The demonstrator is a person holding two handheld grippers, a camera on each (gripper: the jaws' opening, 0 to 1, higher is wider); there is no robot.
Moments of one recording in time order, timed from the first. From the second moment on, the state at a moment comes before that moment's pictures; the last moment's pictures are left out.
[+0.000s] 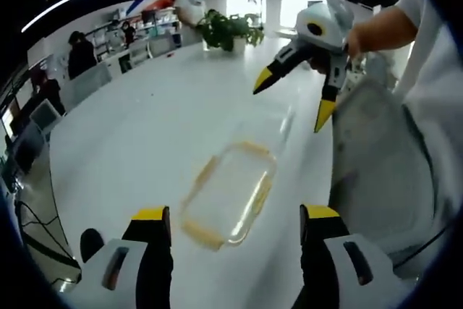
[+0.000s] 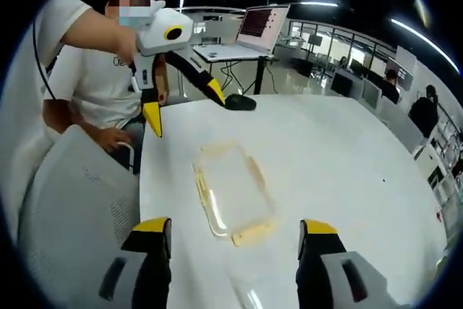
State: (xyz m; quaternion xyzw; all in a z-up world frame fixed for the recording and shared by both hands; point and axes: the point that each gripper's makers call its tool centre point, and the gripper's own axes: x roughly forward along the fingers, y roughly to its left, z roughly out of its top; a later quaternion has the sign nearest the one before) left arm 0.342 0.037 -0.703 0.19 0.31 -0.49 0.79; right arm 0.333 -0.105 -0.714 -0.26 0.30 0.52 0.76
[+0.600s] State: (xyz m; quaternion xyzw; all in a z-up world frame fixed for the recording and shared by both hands) left arm 0.350 0.048 -0.730 0.26 0.33 -0.53 0.74; right arm 0.351 -0.107 -0.734 -0.29 0.32 0.54 0.72
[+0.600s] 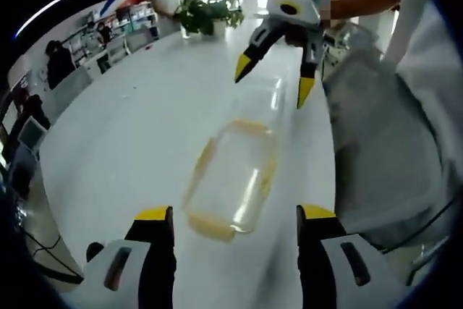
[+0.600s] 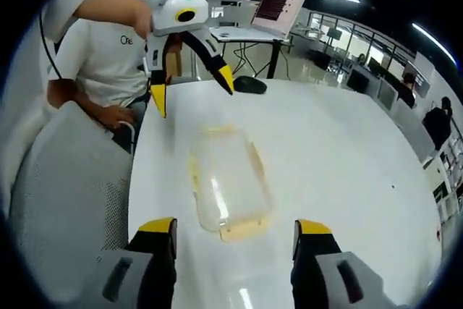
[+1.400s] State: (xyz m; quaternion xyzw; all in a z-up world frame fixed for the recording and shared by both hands) left arm 0.363 0.058 -0.757 0.30 0.35 -0.56 0.69; right arm 0.359 -0.105 -0.759 -0.33 0.34 0.56 0.69
